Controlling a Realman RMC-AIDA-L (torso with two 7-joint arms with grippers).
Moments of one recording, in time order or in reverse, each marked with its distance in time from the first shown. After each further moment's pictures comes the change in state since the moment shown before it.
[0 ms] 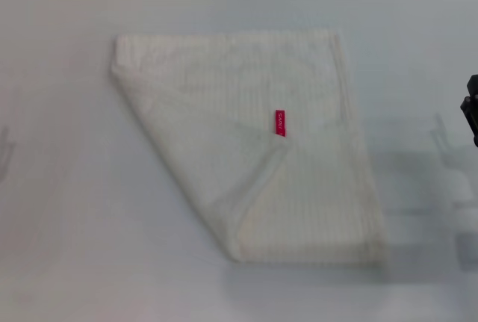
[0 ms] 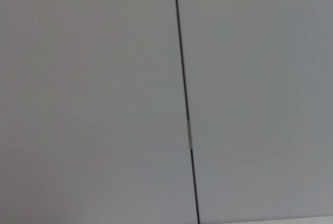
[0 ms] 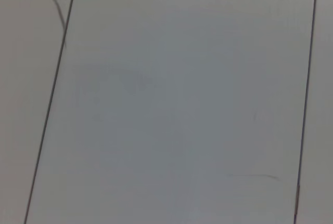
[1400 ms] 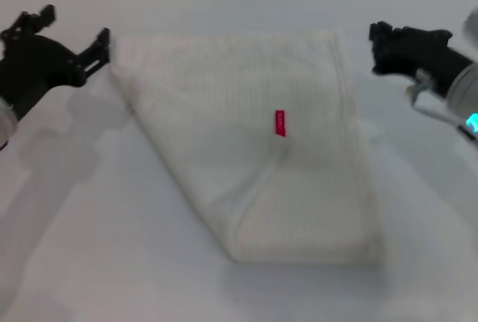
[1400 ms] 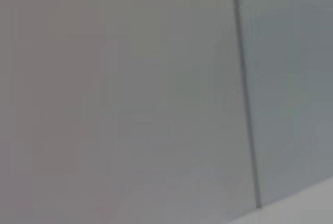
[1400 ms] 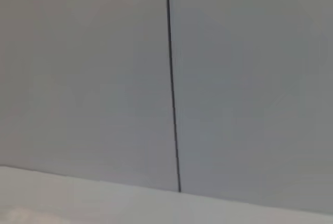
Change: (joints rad) left arm 0.105 0.260 0.171 -1.085 0.223 -0.985 -0.028; right arm -0.141 -0.011 0.679 -1.121 0.033 -1.651 -0.503
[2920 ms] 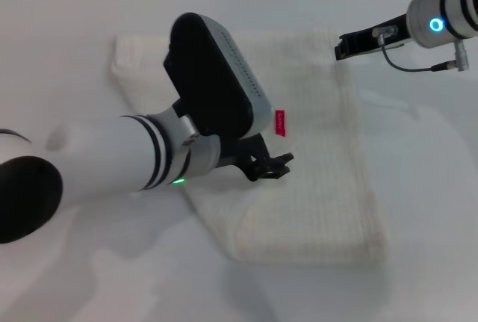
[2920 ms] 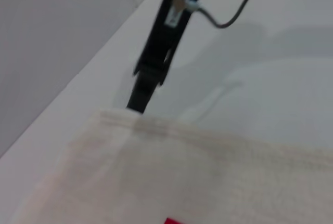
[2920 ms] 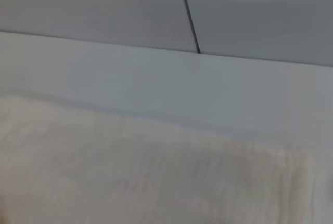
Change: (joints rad) left arm -0.289 -0.249 0.029 -0.162 -0.307 -0.953 0.717; right arm 0.846 -0.052 0.635 0.737 -0.343 -0.732 0.256
